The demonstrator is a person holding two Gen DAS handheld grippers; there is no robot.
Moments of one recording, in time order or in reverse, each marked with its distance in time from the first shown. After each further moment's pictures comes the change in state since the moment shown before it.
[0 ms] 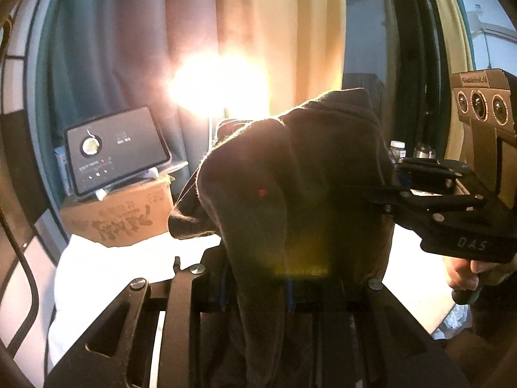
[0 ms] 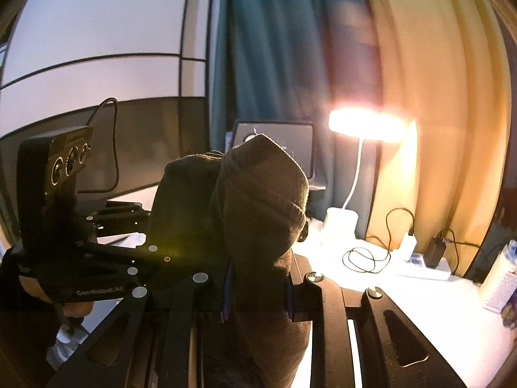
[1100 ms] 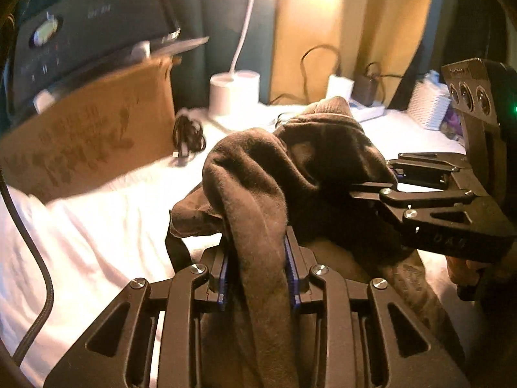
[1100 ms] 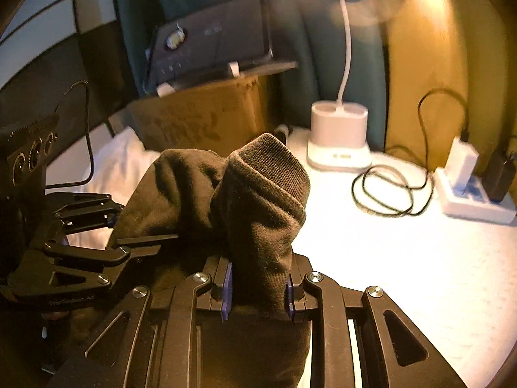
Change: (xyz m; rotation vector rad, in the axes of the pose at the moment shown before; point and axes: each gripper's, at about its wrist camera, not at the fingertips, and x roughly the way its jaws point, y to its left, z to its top) left arm 0.185 0.082 -0.050 -0.107 0.375 0.028; right arm 0.218 -0.102 -0.071 0.191 0.346 0.045
